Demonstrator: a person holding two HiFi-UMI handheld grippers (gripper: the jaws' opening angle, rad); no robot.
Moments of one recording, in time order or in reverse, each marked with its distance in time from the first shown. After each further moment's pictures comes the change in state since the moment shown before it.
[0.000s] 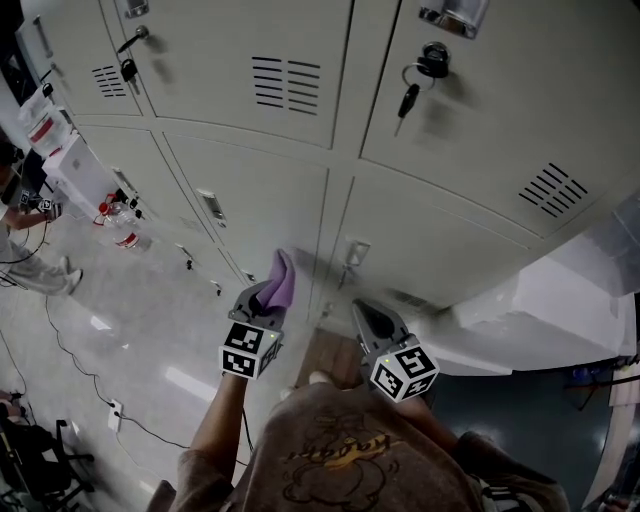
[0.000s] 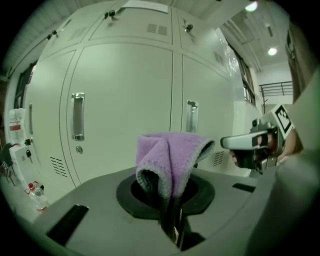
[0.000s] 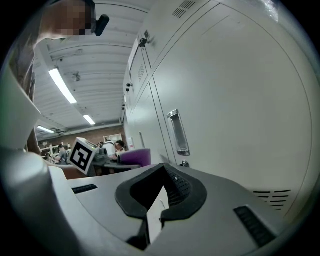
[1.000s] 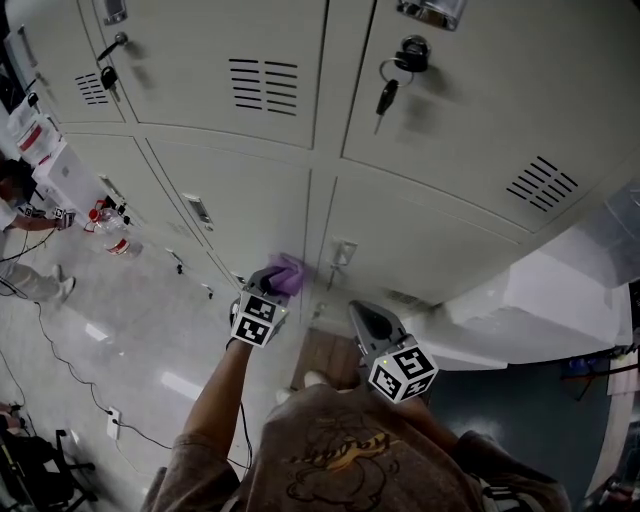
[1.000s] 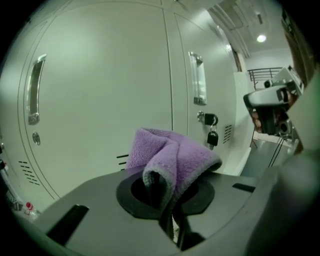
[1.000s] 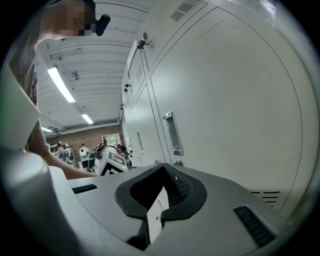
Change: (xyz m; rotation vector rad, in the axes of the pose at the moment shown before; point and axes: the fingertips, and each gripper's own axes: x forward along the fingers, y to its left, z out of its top) left arm 0.084 0.007 -0.051 0.148 0.127 -0.079; right arm -0.011 -0.009 0.000 -0.004 0.006 -0.023
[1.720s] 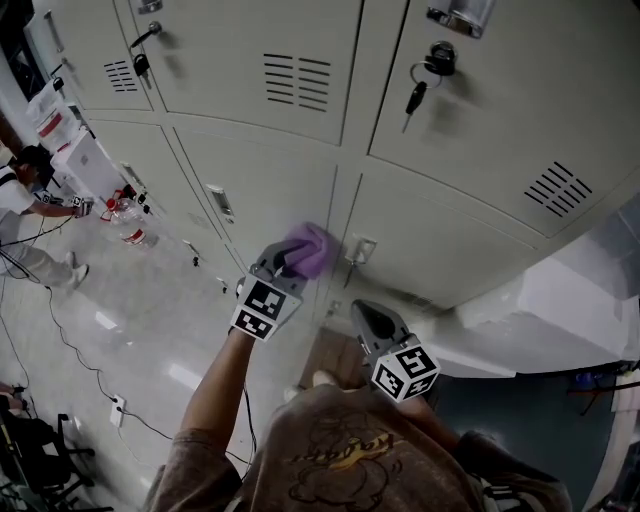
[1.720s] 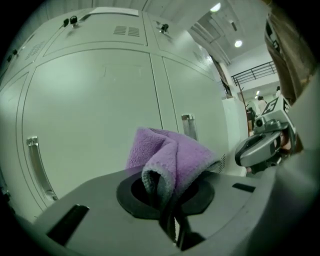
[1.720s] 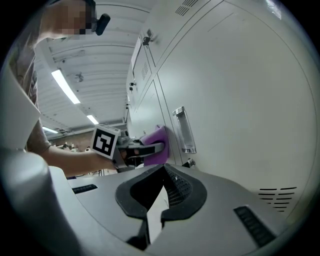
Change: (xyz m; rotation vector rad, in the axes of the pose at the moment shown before) left arm -0.051 -0.002 0.114 0.134 -0.231 -0.023; right arm 0.013 0.020 -0.004 0.000 0.004 0.063
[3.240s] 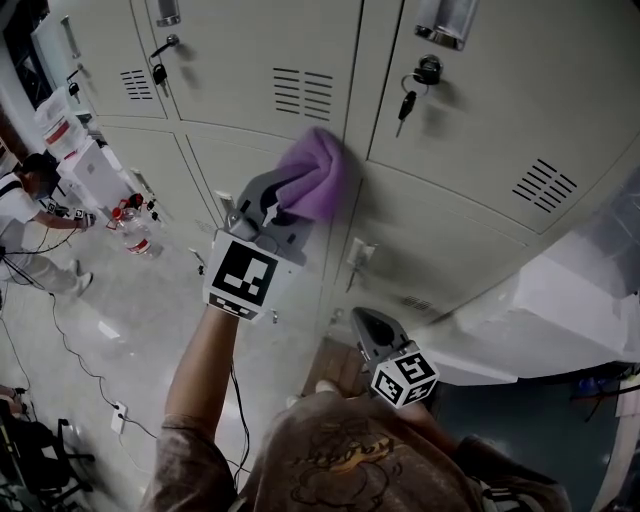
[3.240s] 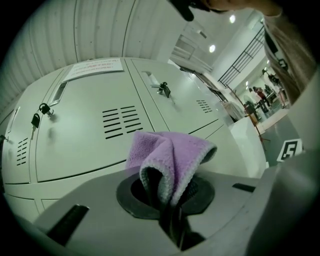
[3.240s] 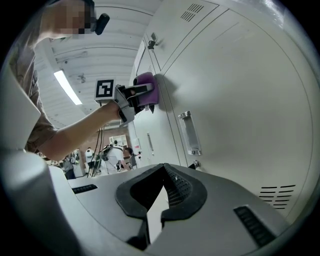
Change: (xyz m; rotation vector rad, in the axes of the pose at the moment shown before) left arm -0.058 0.037 0.211 0.249 -0.310 0.127; right arm -0.008 0.015 0.004 -0.007 -0.024 0.008
